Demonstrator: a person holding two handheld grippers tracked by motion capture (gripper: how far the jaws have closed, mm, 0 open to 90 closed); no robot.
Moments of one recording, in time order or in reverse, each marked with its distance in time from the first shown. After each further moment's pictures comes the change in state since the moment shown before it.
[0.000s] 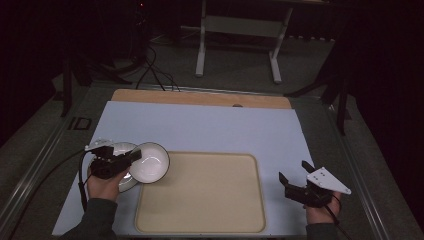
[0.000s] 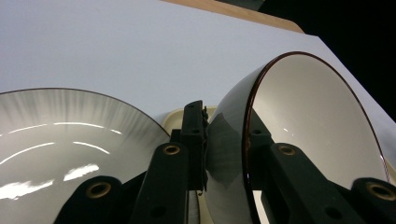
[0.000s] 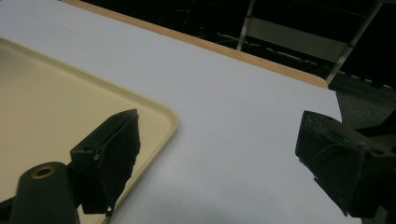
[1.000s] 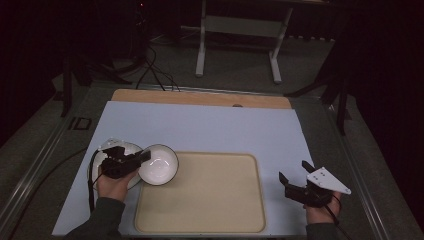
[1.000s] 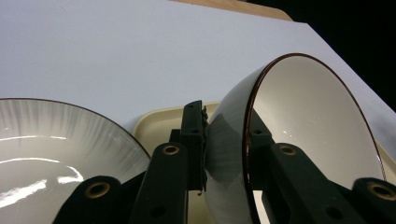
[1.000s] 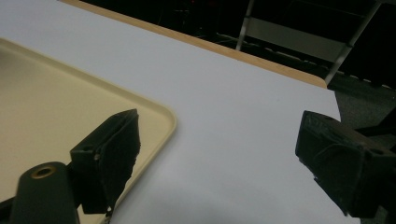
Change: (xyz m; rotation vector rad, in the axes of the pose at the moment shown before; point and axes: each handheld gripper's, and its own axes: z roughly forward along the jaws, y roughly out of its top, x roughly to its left) left arm -0.016 -0.001 0.016 0.020 -0.029 0.059; right arm 0.000 0.000 0.000 0.001 -0.004 0.000
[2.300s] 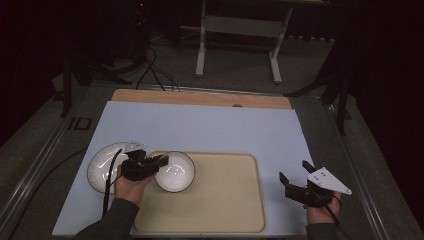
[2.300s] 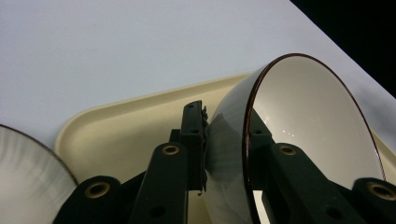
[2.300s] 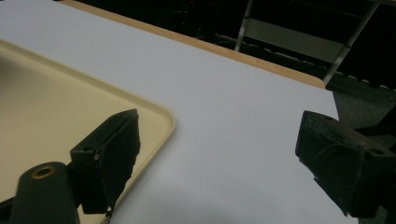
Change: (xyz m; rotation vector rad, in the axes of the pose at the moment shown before) left arm -0.035 -0.006 0.029 0.074 -0.070 0.091; right arm -0.001 0.000 -0.001 -0.003 -0.004 0.000
